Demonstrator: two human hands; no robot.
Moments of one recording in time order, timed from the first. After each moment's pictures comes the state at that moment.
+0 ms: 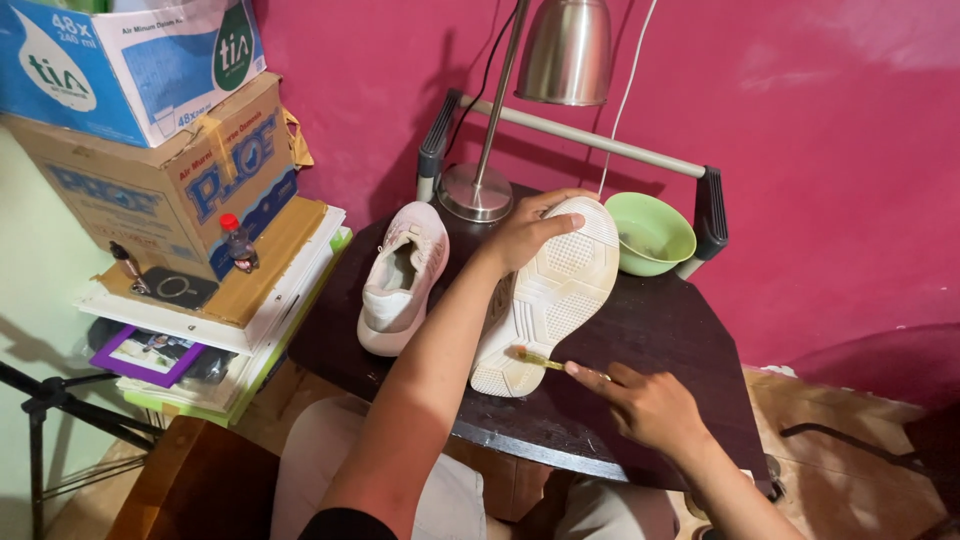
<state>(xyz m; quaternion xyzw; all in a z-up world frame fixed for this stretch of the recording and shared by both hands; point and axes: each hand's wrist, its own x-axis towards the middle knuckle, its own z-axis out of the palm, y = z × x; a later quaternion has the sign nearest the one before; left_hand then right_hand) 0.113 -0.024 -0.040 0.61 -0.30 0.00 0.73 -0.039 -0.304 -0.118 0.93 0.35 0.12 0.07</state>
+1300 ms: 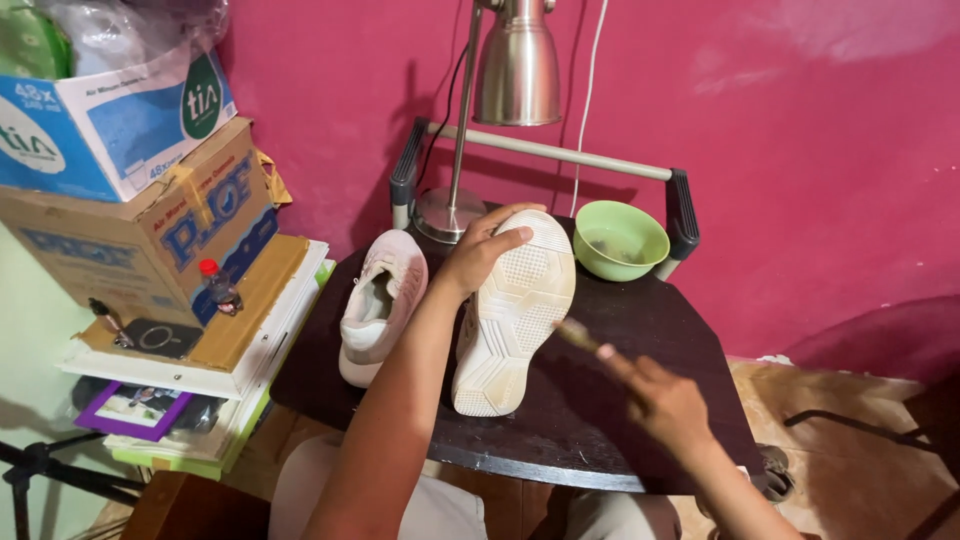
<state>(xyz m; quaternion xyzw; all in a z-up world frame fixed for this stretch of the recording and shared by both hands) 0.102 -0.008 -0.034 0.59 -0.31 0.01 0.75 -0.027 -0.345 -0.155 0.93 0.24 0.26 -0.01</state>
